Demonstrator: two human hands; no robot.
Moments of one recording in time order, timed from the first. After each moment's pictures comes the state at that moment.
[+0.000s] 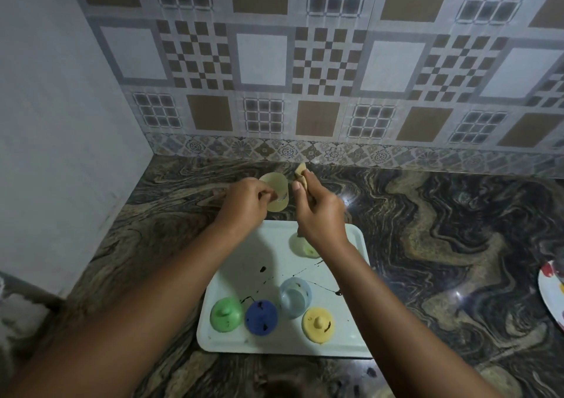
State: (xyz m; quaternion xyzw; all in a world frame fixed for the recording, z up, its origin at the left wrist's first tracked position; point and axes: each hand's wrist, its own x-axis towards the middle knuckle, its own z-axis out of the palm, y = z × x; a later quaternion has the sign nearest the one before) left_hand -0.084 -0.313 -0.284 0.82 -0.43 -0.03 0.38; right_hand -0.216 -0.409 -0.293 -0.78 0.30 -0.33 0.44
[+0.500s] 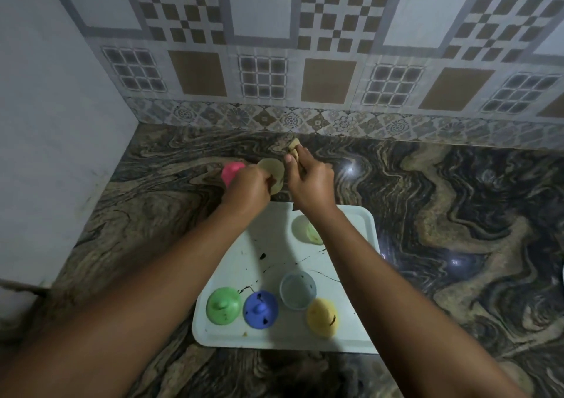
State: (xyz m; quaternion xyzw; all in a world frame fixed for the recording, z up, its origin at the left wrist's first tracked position) left_hand -0.046 -0.355 -0.348 0.88 -0.41 -0.07 0.22; right_hand -0.154 -0.446 -0.325 -0.81 0.33 -0.27 0.40
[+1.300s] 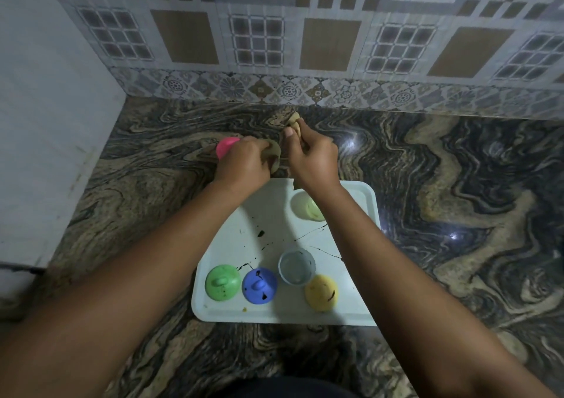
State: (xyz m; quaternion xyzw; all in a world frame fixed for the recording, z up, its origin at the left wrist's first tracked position) left_hand -0.049 -0.349 -0.341 0.87 -0.43 -0.06 0.23; right_hand -0.160 -0.446 -0.327 -0.77 0.36 -0.27 0.45
